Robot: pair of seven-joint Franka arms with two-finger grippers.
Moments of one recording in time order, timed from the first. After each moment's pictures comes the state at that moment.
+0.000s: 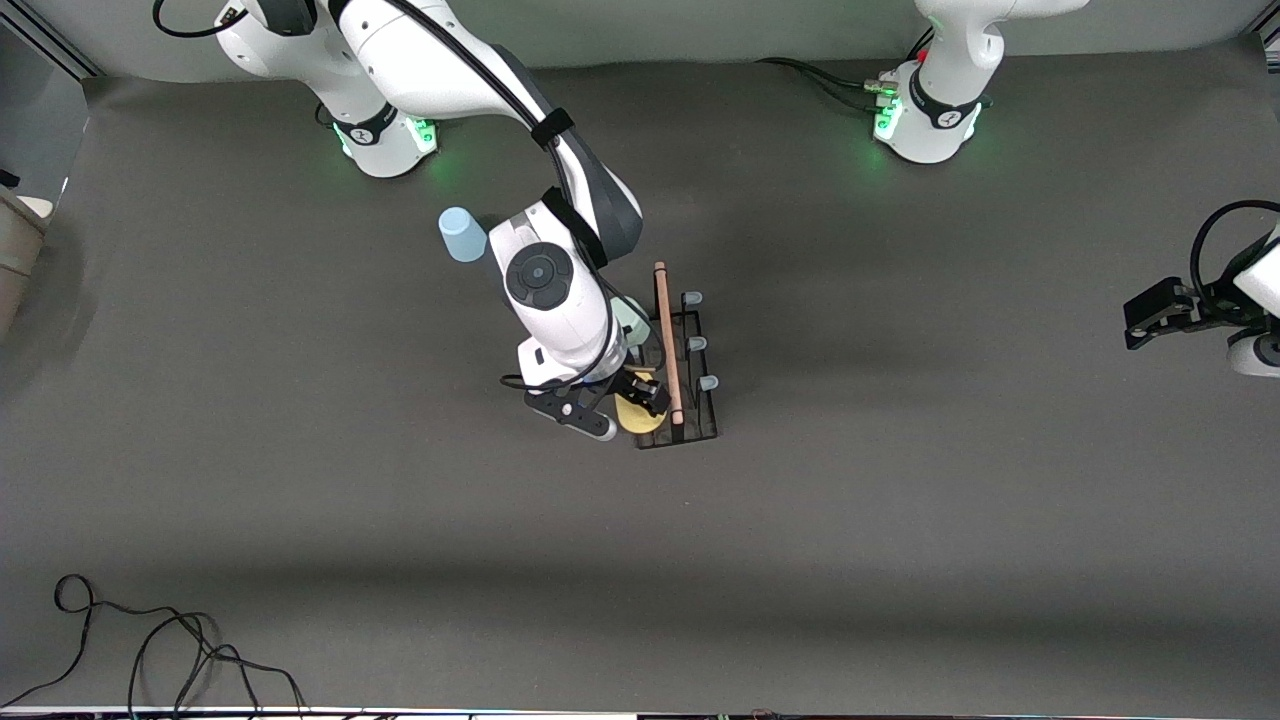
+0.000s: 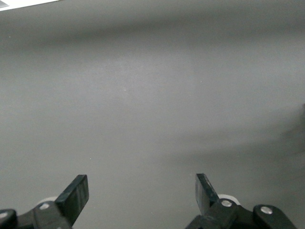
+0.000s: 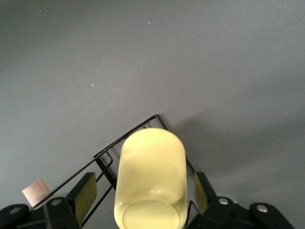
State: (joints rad) left arm 0.01 0.10 -0.01 -1.52 0.06 1.68 0.12; right arm 0.92 0.68 -0.31 -1.49 0.37 2.30 0.95
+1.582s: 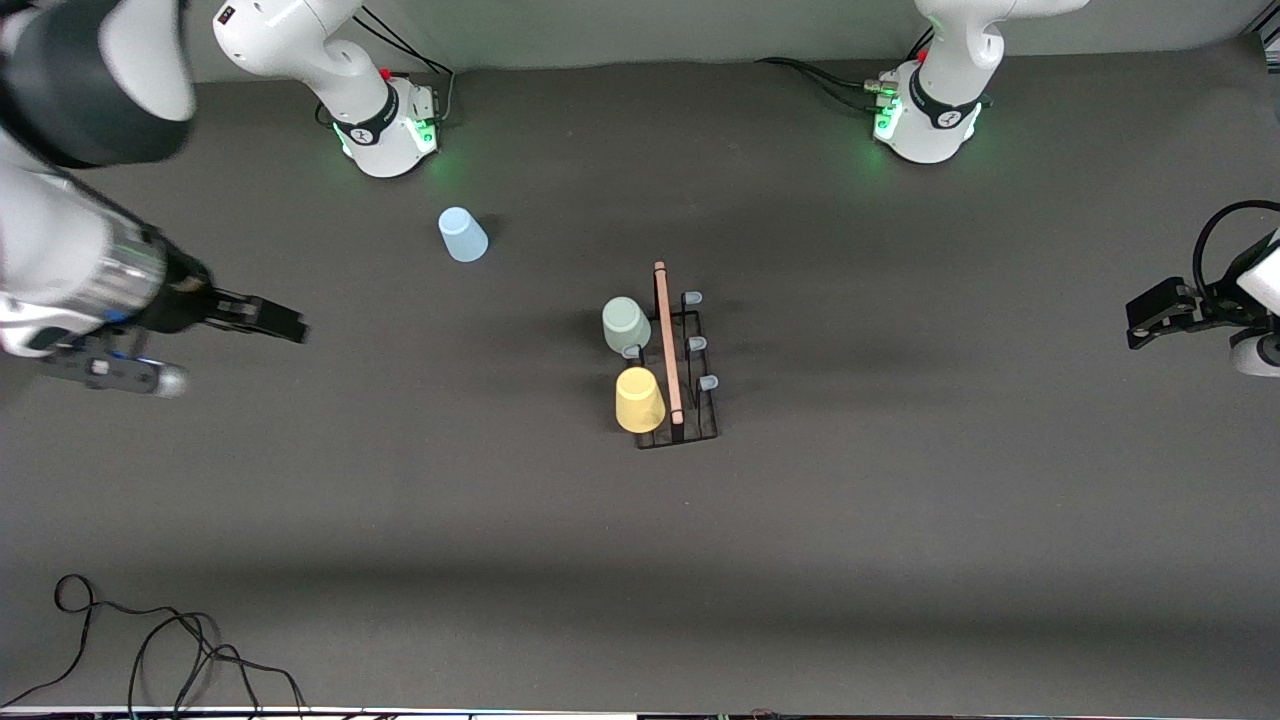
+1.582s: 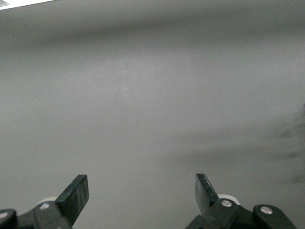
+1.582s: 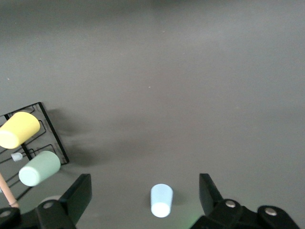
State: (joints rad) left arm 0.01 0.10 -0.01 -1.52 0.06 1.68 0.12; right arm 0.87 0.22 -0.88 -1.44 0.25 1.47 0.20
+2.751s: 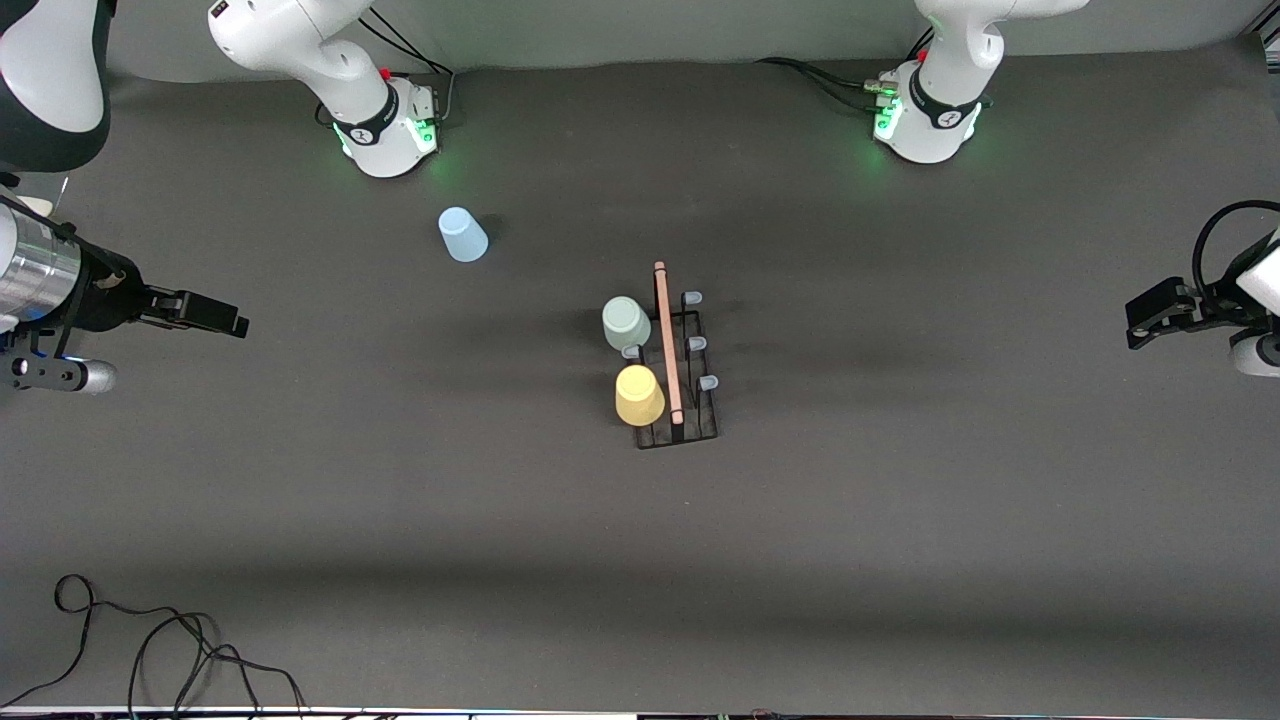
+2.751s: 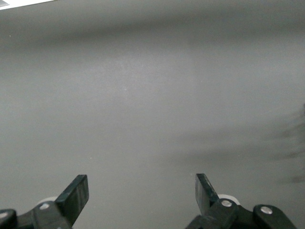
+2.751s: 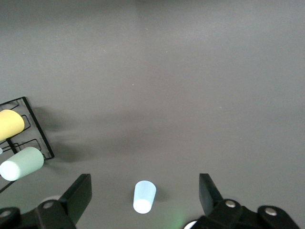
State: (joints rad) left arm 0.01 0.10 -0.02 -1.52 0.06 1.68 0.12; right arm 0.60 0.19 -0.65 -1.45 0.19 1.45 0.14
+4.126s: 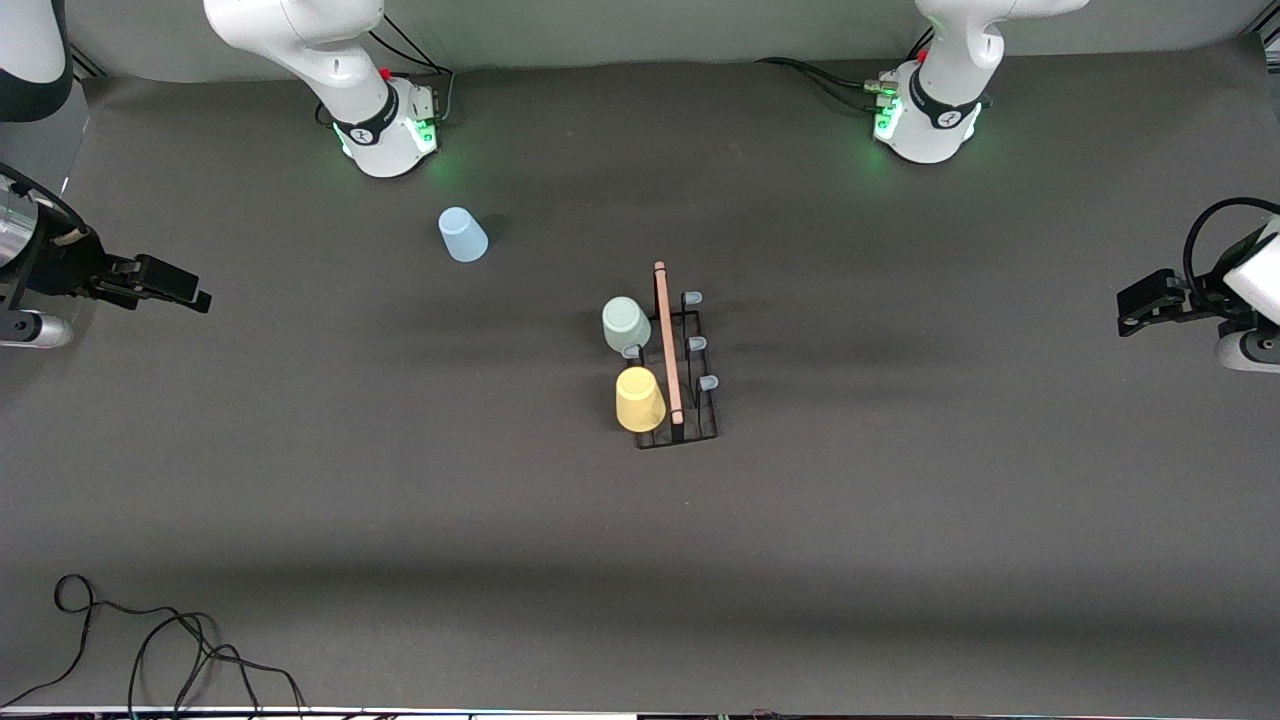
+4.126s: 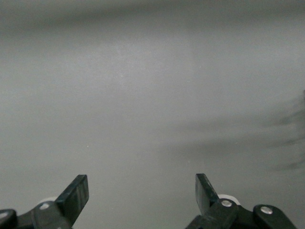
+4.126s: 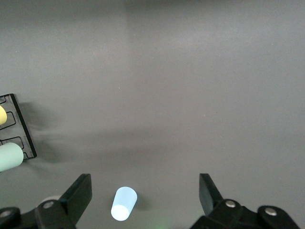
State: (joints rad) left arm 0.01 0.10 -0.02 -1.52 0.06 1.62 0.12; right arm 0.14 -0.02 -0.18 -1.68 0.08 1.60 0.07
